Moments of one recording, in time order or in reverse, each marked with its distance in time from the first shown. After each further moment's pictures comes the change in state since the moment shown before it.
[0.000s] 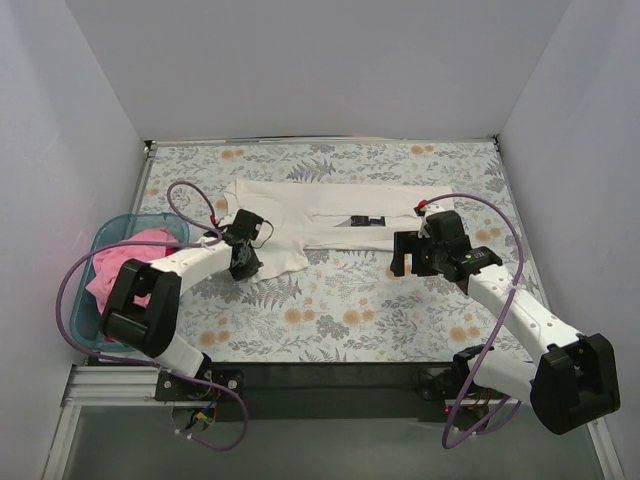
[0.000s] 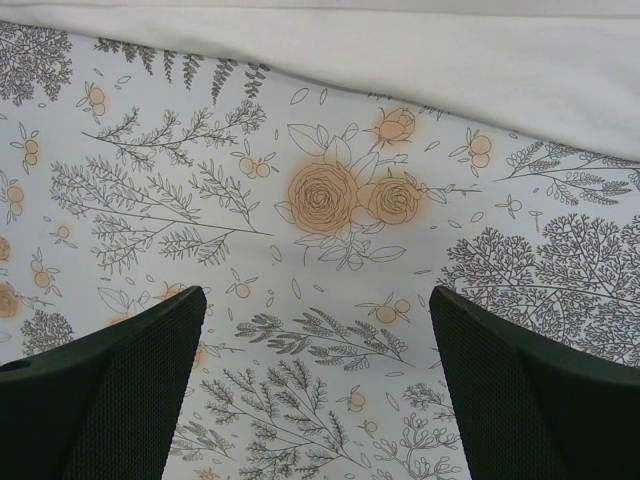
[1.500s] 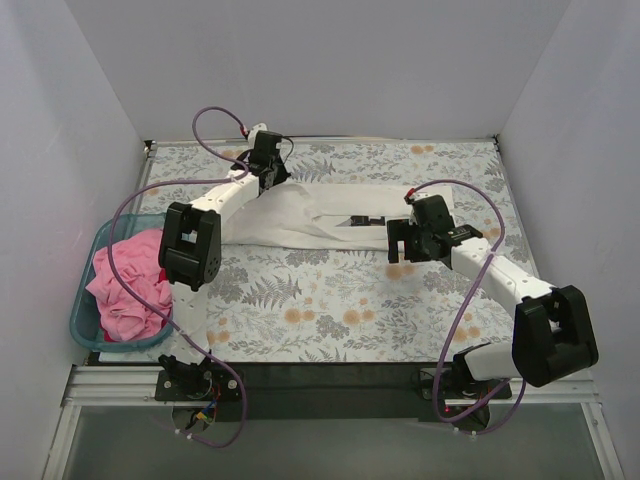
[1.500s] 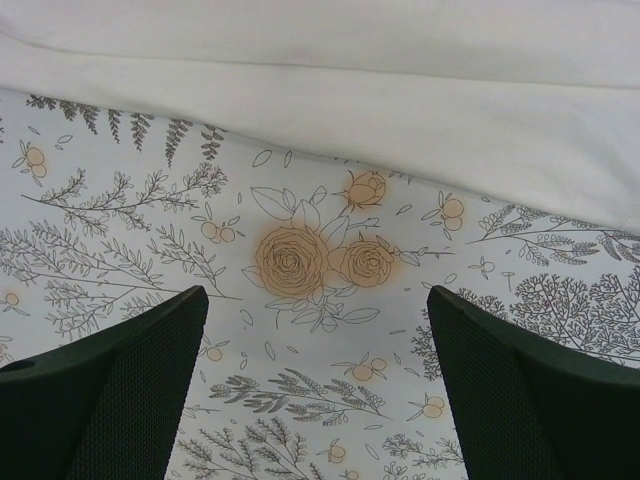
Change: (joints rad) left arm 0.046 0.579 0.877 0.219 0.044 0.217; right arm 0.000 0.245 0.132 0.025 0.069 -0.031
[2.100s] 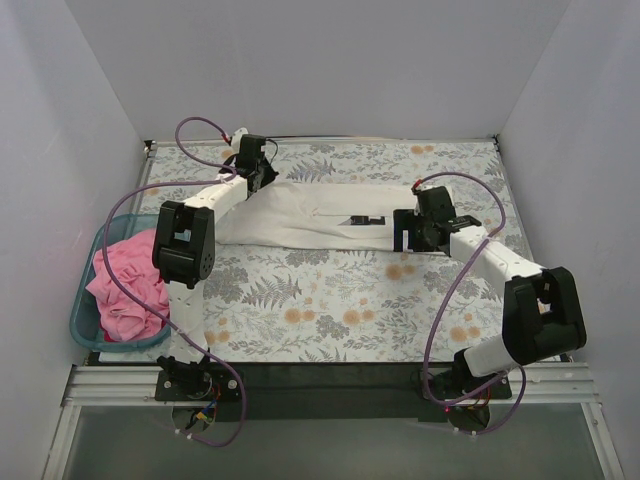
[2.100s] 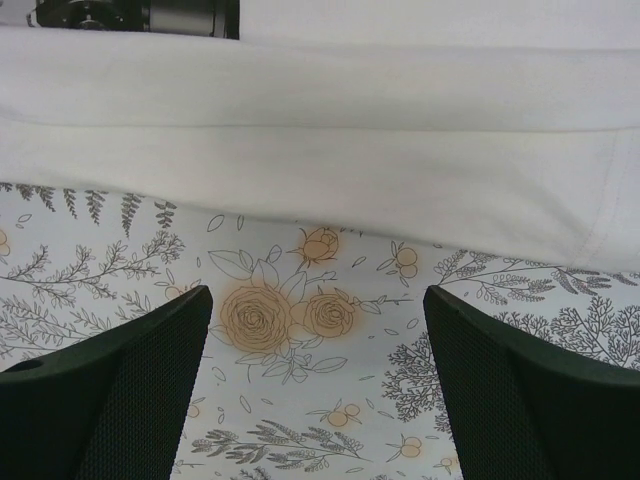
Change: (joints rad) left arm 0.078 0.000 -0.095 0.111 0.029 -0.105; right arm -0.064 0.096 0.054 0.044 0.026 0.007
